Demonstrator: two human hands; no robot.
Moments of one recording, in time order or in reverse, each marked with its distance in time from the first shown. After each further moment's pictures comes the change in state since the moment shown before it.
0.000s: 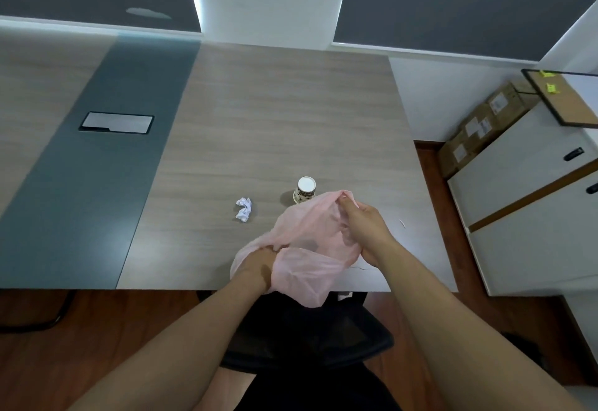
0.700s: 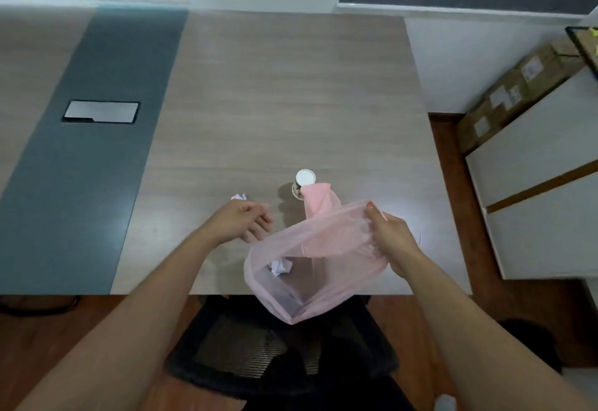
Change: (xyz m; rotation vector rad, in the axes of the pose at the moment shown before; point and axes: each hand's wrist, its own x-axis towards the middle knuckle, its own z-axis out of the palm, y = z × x) left_hand 0.052 -0.033 -0.110 -0.865 -0.040 -0.110; right_hand 0.071 0.024 -0.054 -0.157 0.147 0.147
